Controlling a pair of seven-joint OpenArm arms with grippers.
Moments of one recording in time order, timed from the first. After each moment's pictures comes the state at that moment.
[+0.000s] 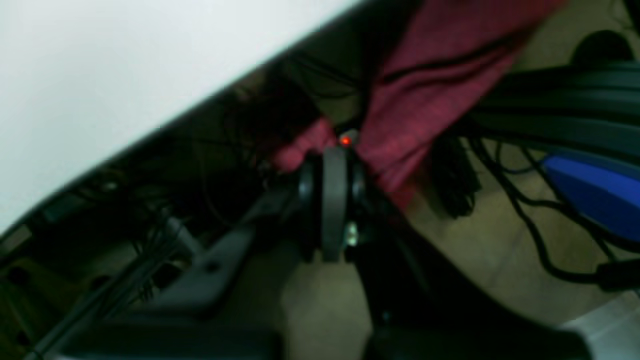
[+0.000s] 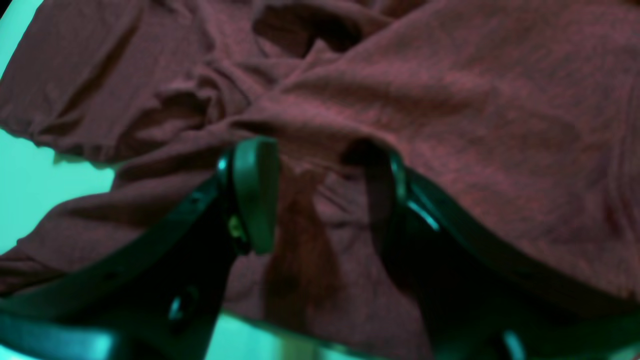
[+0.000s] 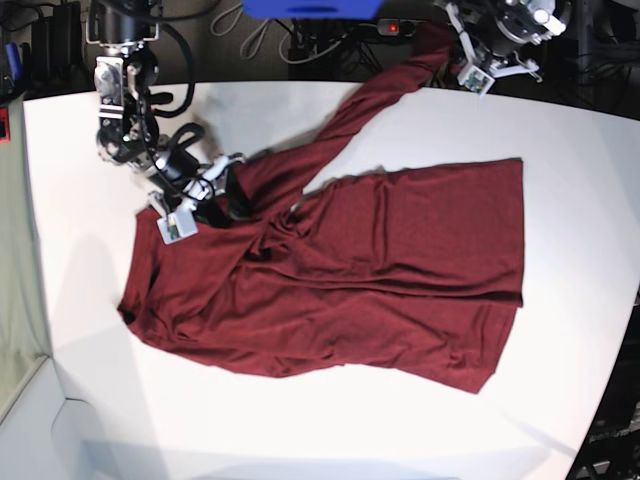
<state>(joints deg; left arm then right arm) 39.4 -7.1 -15.5 104.1 6.3 -39.8 32.7 -5.4 7.5 6.5 76.5 16.0 39.1 -19.8</state>
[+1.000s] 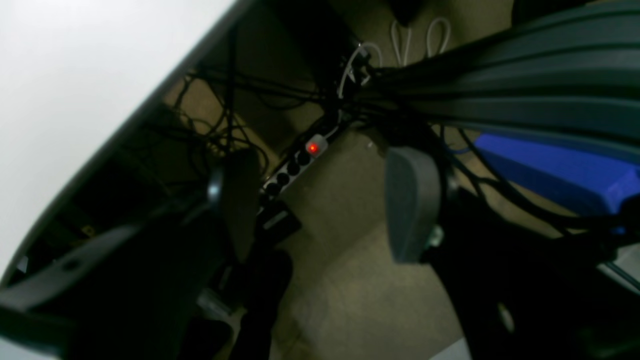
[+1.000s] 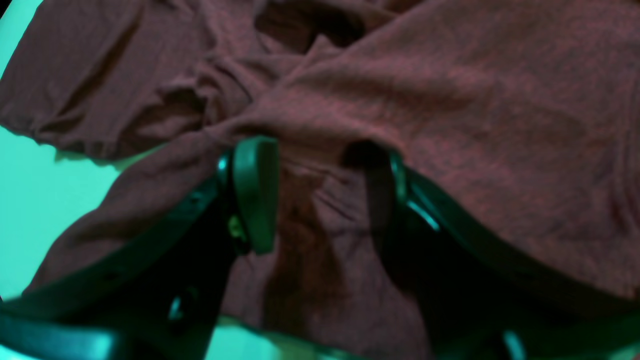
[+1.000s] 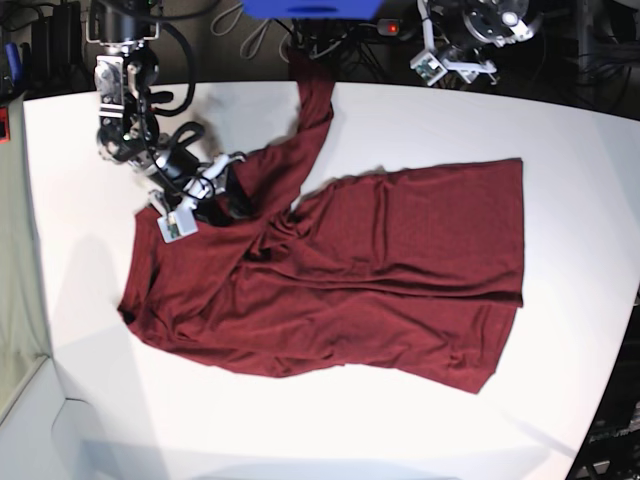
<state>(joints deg) 38.0 -12.2 -1.5 102.7 6.3 -39.8 33.0 -5.6 7.5 6.5 76.5 16.1 39.1 -19.8</state>
